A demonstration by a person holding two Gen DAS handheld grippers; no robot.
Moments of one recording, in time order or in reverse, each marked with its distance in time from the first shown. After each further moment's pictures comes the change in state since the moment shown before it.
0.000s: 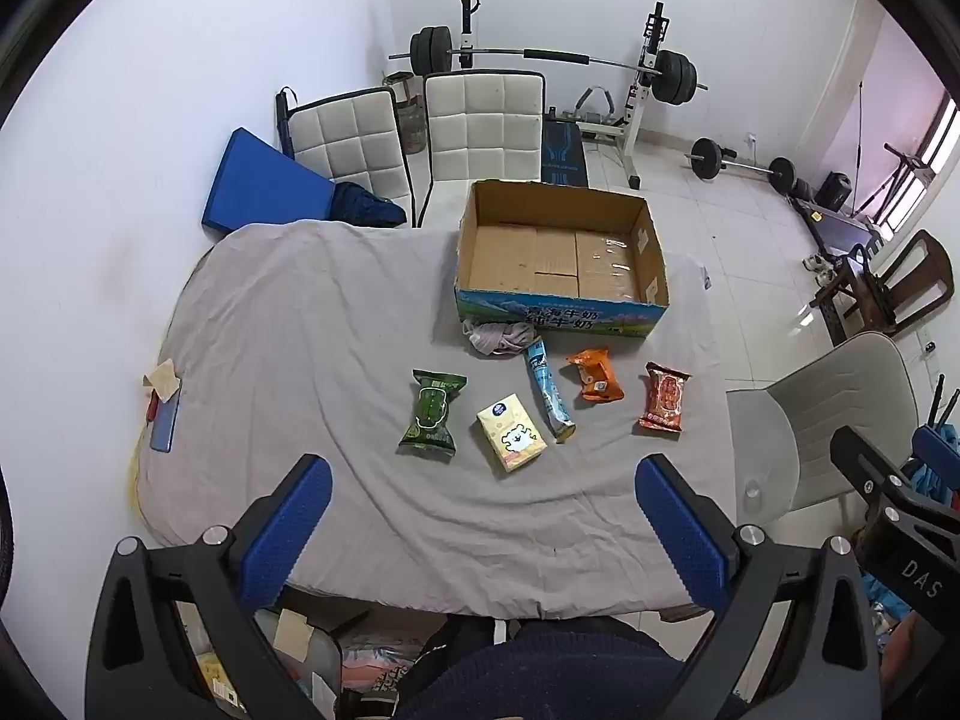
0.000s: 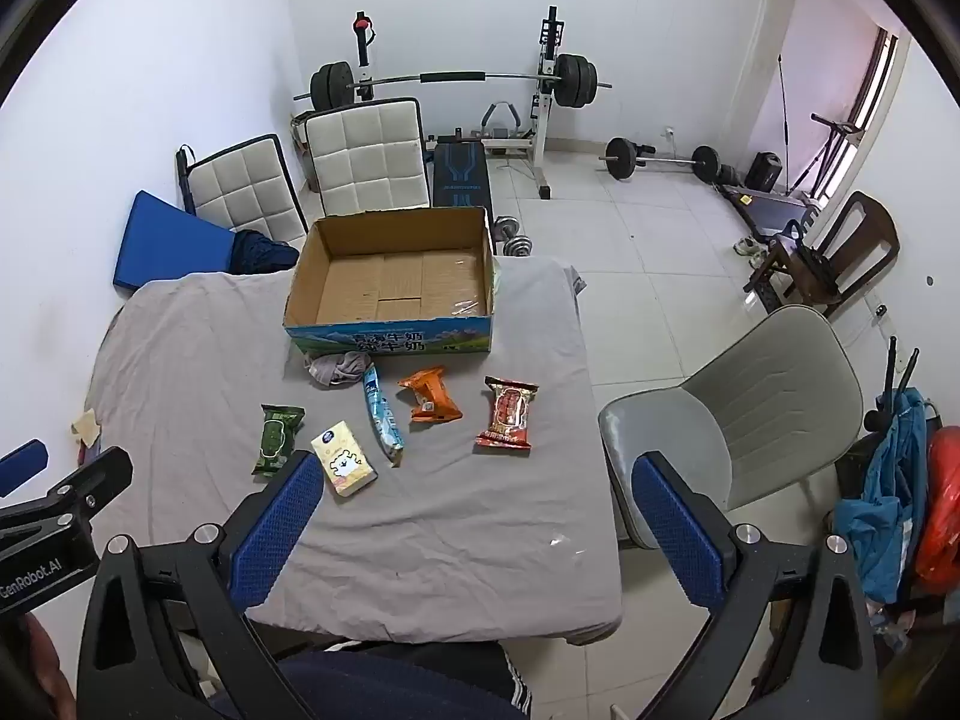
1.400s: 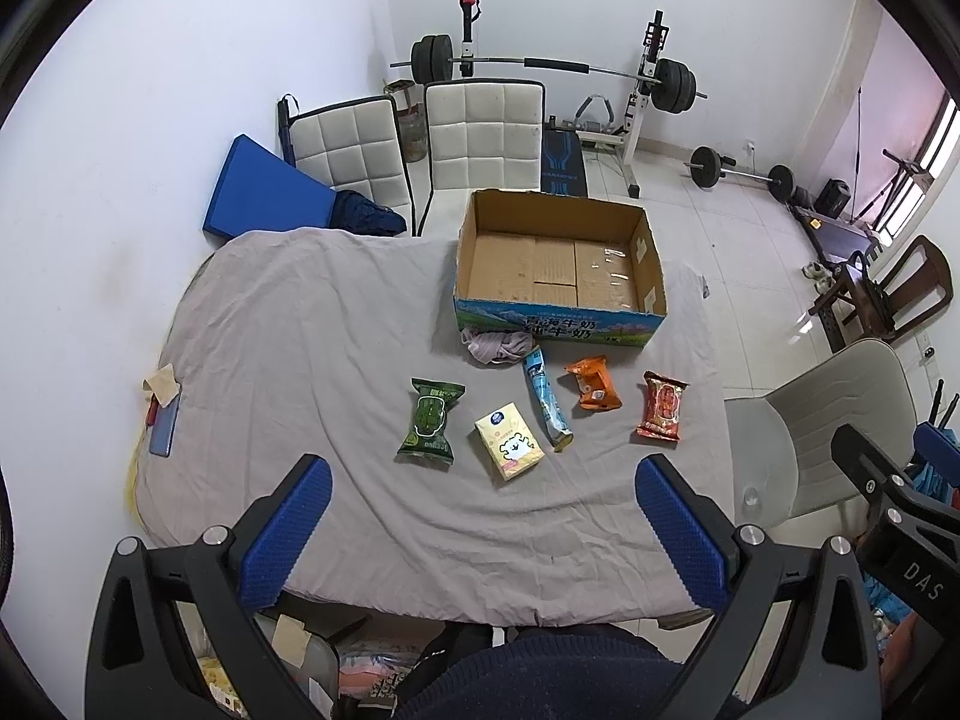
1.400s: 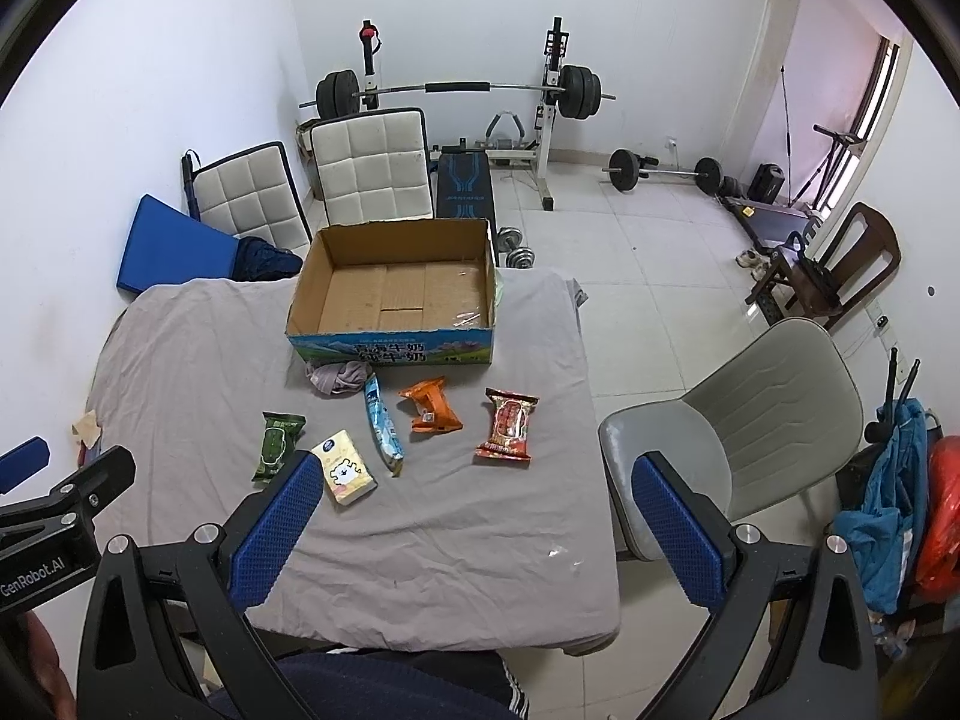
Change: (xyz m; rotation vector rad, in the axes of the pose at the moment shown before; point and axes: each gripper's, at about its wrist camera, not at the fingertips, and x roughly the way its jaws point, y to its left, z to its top) left arm -0.005 -0.001 0.006 -0.011 -0.018 -0.014; right arm -0.008 -0.001 0.002 -0.017 -0.028 0.001
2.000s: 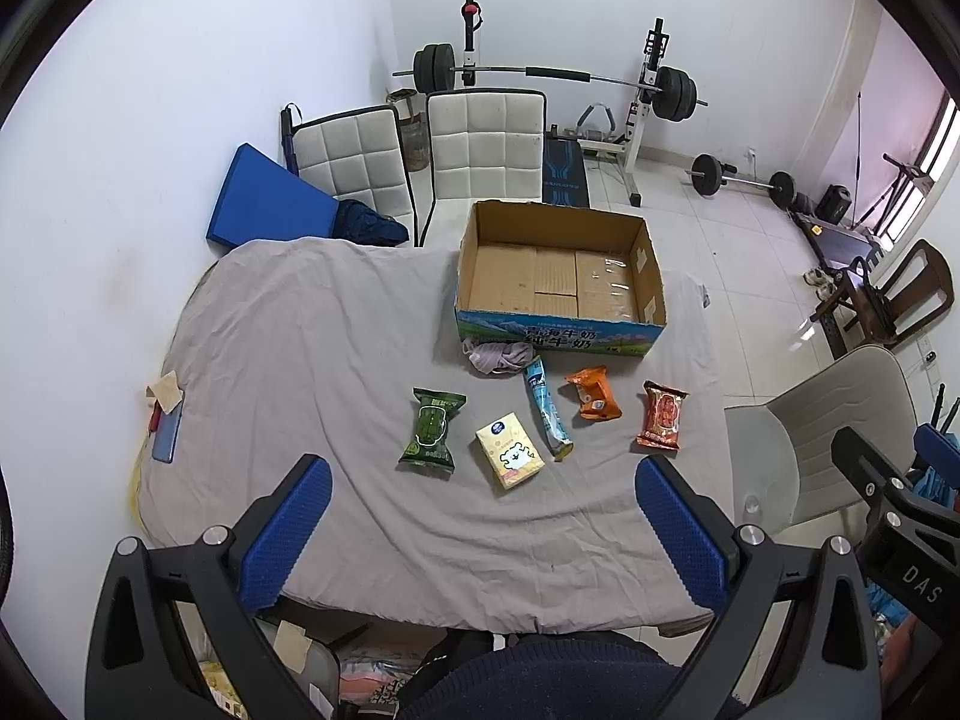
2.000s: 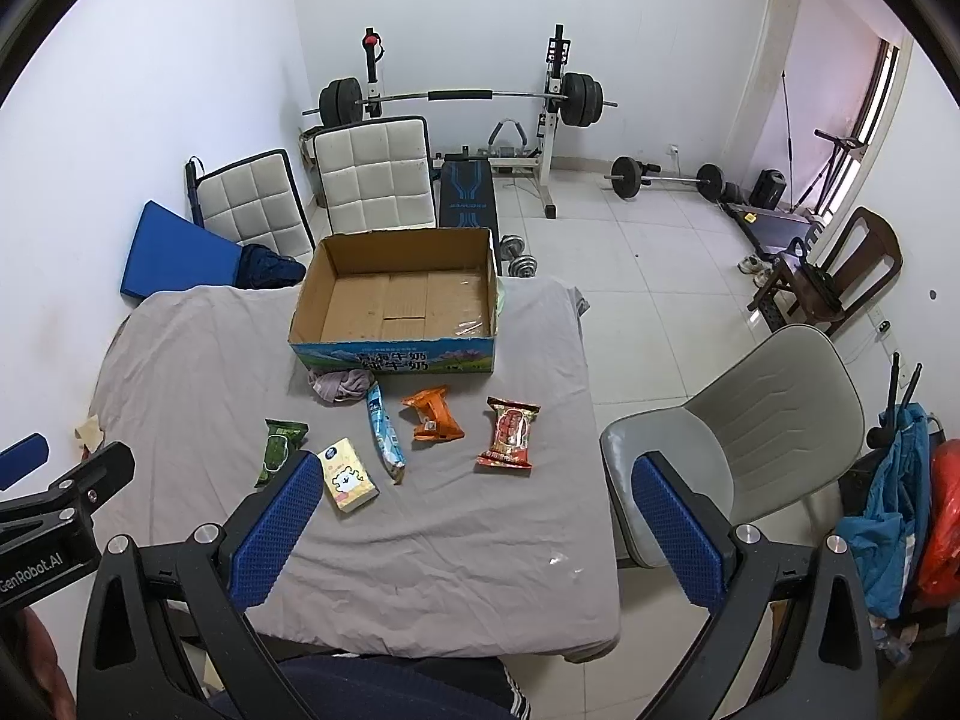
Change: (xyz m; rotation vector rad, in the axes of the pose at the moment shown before) left arm -0.002 0.002 0.005 -0.004 -0.012 0.003; right arm -0.005 -0.006 0.004 -0.001 -0.021 0.006
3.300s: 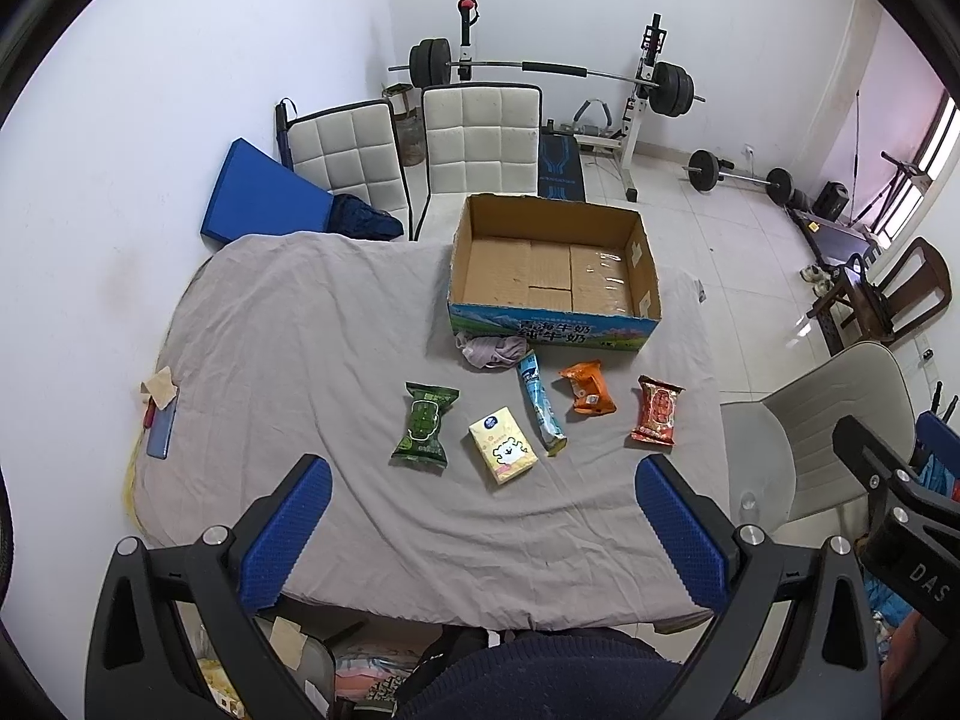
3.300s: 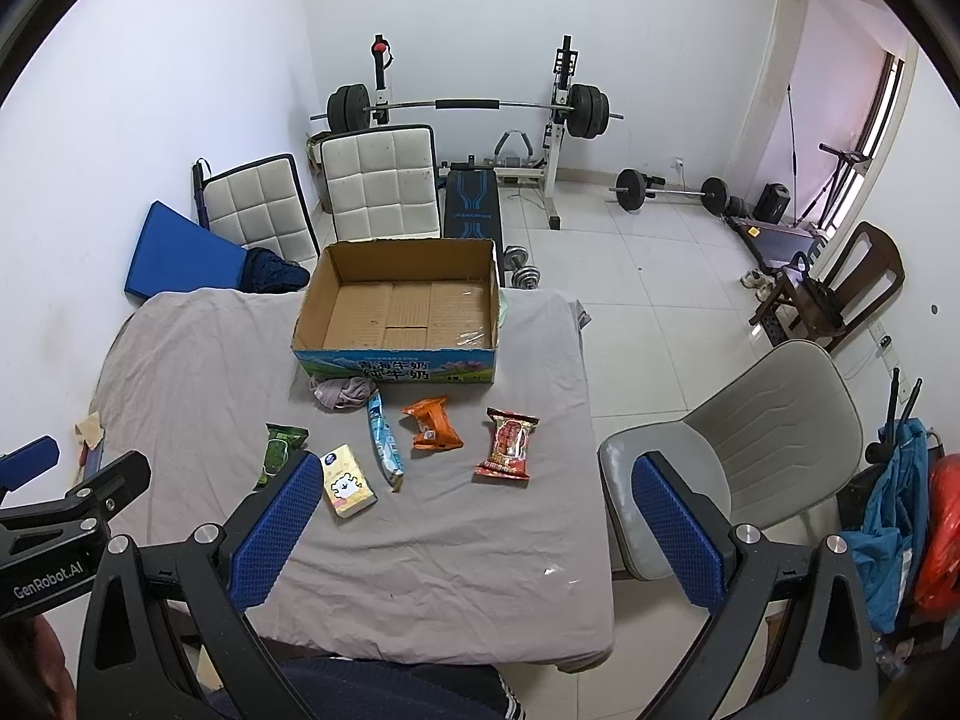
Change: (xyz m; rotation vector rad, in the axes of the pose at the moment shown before) left arm -0.001 -0.006 0.004 0.003 0.006 -0.007; right arm -0.005 0.001 0.003 -0.021 -0.020 0.008
